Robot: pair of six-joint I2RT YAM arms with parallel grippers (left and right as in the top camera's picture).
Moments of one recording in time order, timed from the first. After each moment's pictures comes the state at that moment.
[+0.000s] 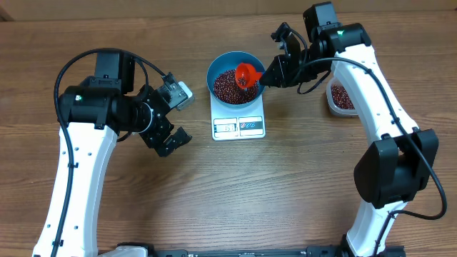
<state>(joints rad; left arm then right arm) -0.08 1.44 1.49 -1.30 0.43 0.76 0.22 2.02 1.89 -1.13 -0.67 -0.05</state>
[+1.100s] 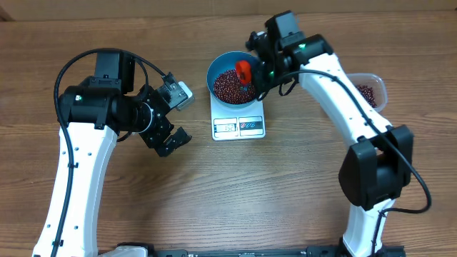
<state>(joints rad) -0.08 1.44 1.49 -1.30 0.43 0.76 0.38 2.05 1.84 -0.95 -0.23 -0.09</state>
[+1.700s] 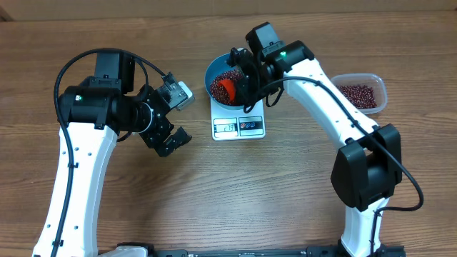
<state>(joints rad) -0.08 1.44 1.49 -1.30 0.43 0.76 0.45 2.07 1.84 -1.01 -0.36 -0.13</state>
